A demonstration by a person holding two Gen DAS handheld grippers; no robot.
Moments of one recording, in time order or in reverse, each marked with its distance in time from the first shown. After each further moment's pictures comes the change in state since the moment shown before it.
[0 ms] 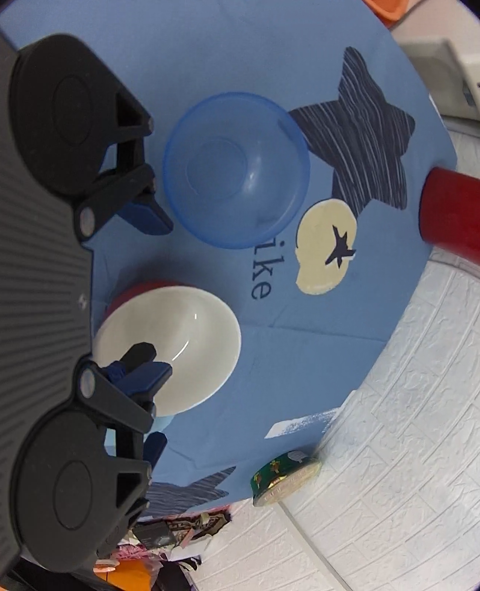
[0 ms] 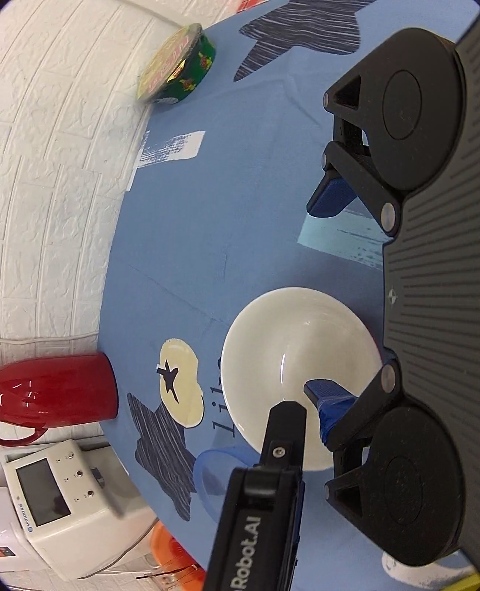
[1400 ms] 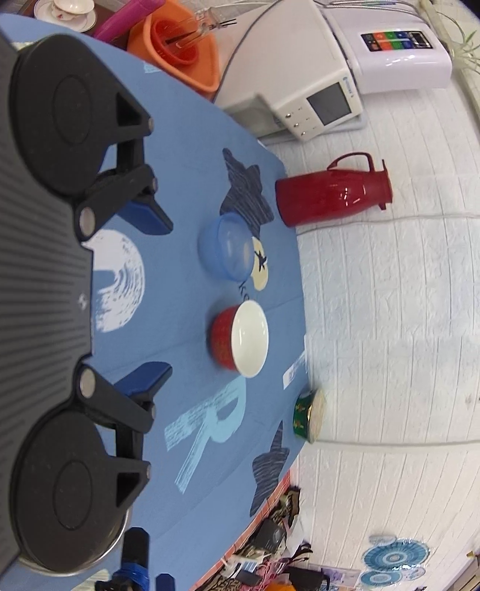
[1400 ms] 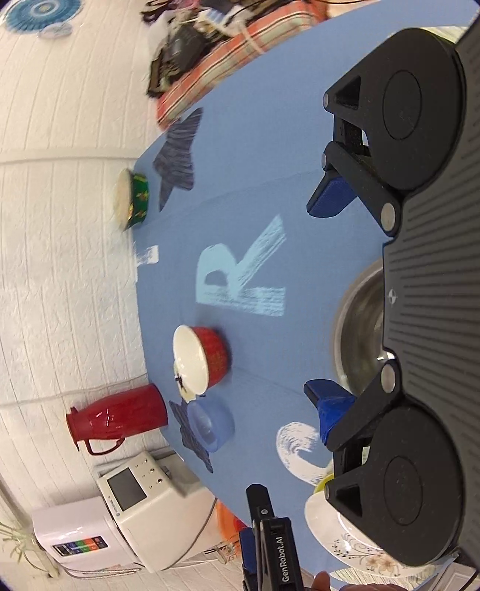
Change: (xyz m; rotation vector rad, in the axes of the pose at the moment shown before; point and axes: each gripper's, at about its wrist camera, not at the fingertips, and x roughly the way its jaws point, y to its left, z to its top) left arm -0.178 0.013 -0.194 0.583 -0.423 0.147; right arm -0.220 0.027 -0.180 0.289 -0.195 -0.083
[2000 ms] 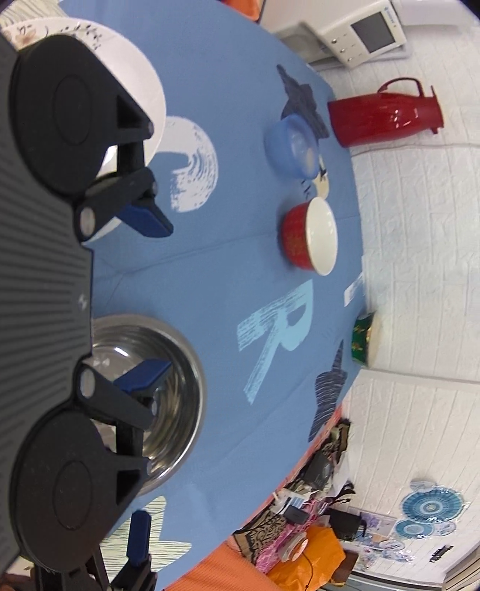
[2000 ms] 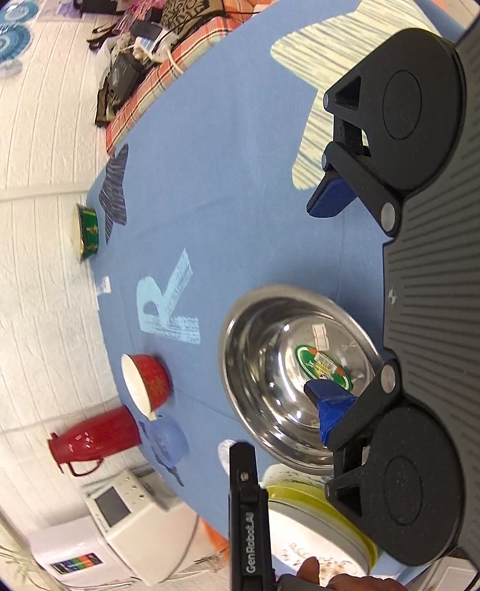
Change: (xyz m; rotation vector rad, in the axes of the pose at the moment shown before) left arm -0.003 -0.060 -0.040 0.016 0.150 -0.214; right arm -0.029 -0.024 -0.084 0.127 0.056 -0.039
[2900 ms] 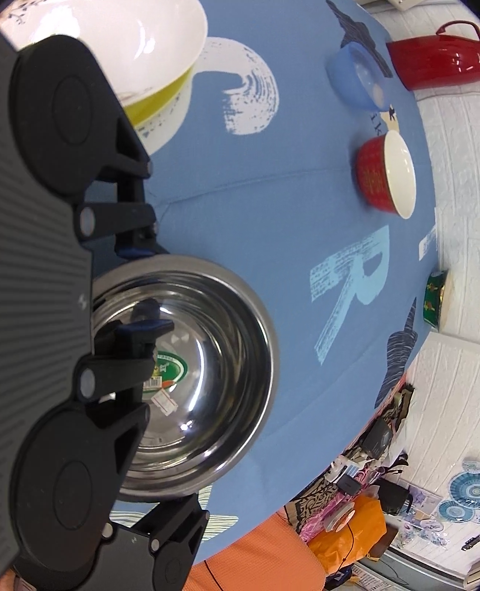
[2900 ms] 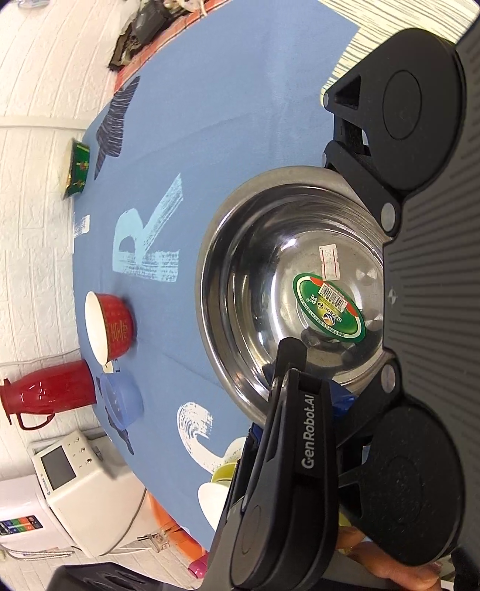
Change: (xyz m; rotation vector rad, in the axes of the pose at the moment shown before) left arm 0.051 -0.018 -0.009 -0.004 0.247 -0.173; right arm 0.047 0.047 0.005 -0.164 0.101 0.062
